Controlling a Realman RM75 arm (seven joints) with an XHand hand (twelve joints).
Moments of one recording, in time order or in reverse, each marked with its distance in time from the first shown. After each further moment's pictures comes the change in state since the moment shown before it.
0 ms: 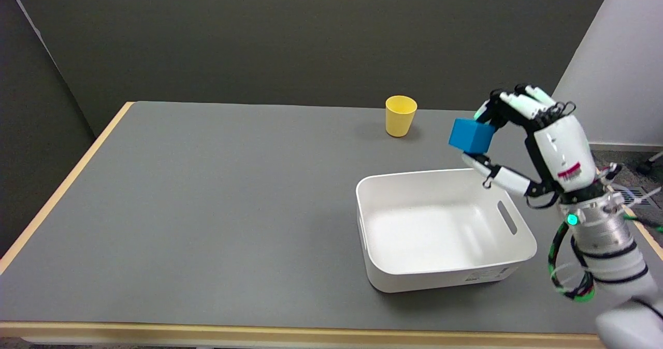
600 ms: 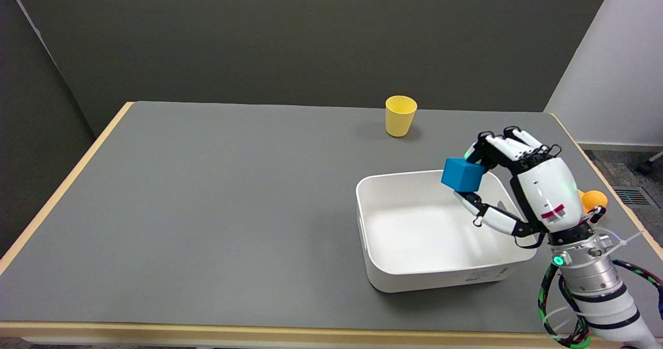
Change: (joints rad) arm -0.076 -0.026 -0.167 -0.017 0.093 0.075 -0.212
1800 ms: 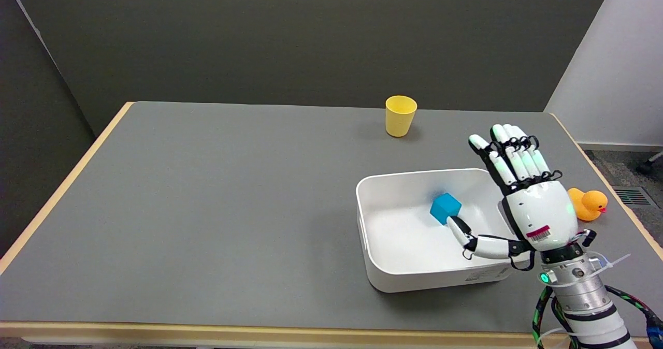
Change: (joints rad) arm 0.019 -0.021 -0.131 -0.089 0.115 0.040 -0.298
